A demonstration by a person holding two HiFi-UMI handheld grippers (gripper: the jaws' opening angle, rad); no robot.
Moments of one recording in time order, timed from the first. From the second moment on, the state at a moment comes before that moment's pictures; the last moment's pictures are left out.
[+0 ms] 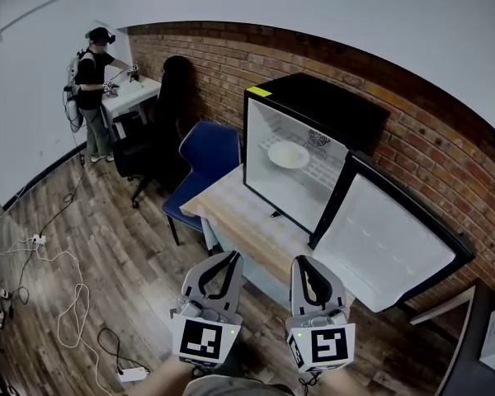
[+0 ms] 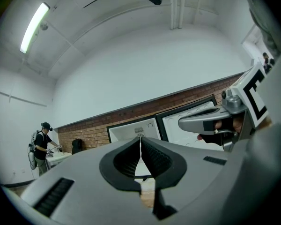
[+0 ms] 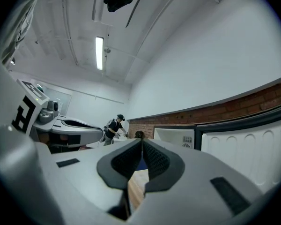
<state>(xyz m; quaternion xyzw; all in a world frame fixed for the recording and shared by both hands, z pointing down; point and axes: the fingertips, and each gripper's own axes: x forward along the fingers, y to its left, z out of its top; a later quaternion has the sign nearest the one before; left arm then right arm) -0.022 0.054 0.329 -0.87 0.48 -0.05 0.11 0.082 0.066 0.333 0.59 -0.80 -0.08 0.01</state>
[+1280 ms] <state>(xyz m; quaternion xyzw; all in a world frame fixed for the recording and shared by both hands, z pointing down) -0.022 -0.250 0.317 -0.92 0.38 -0.05 0.09 0.118 -0.194 0.323 0.70 -0.71 -0.06 0.05</state>
